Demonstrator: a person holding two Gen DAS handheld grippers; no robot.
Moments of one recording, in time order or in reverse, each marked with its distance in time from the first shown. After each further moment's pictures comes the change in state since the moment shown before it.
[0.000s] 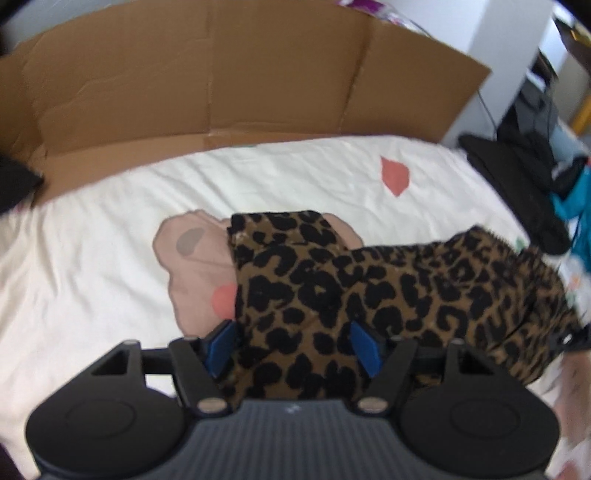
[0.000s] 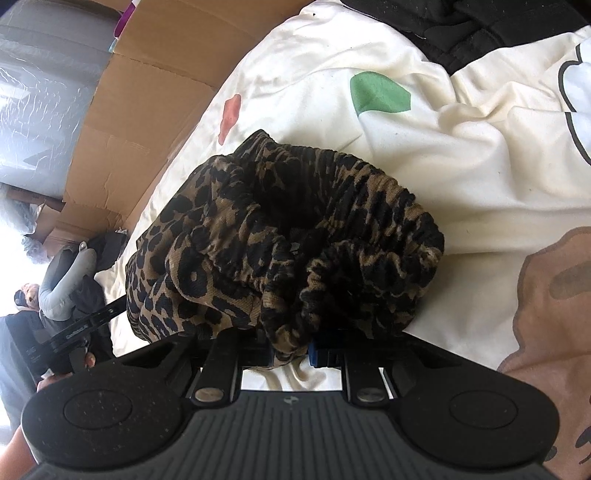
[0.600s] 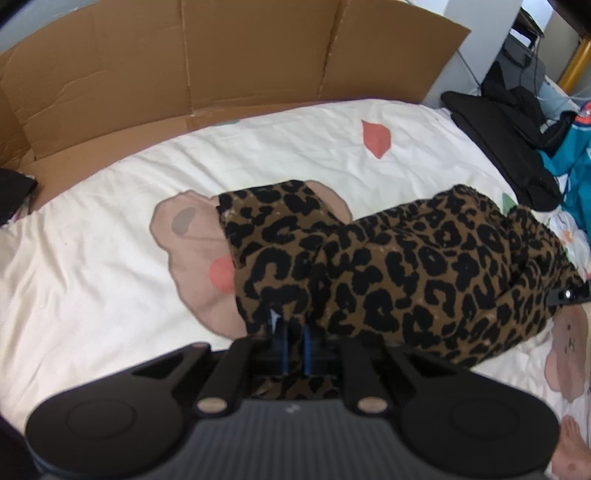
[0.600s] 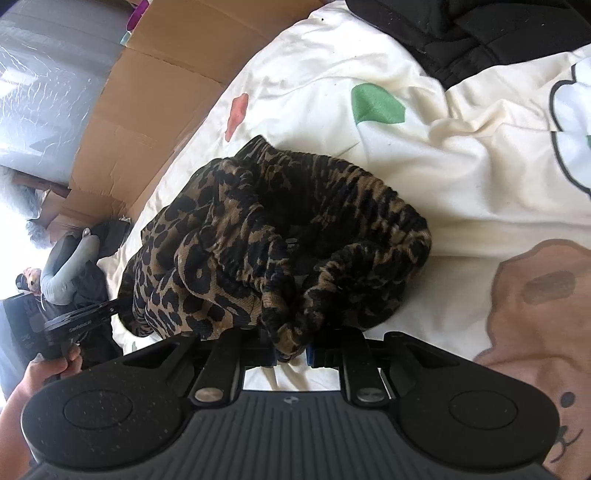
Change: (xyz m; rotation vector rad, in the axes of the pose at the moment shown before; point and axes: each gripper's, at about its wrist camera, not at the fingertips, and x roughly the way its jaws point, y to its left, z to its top) left arm -0.026 -0.008 0.000 0.051 0.128 -0.020; right arm -0.022 -0.003 0.003 -0.051 0.024 -0.008
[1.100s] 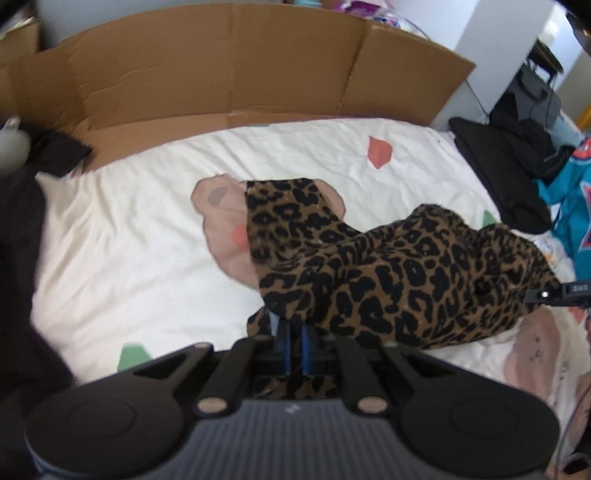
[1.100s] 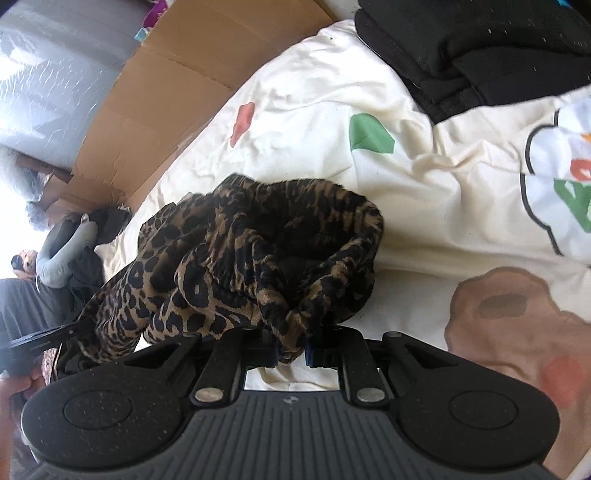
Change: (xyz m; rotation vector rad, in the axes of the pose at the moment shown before) left arm -0.087 -0.016 -0.035 -0.168 -0.009 0.039; right arm -0.034 0.008 0.009 -0.083 0.008 -0.034
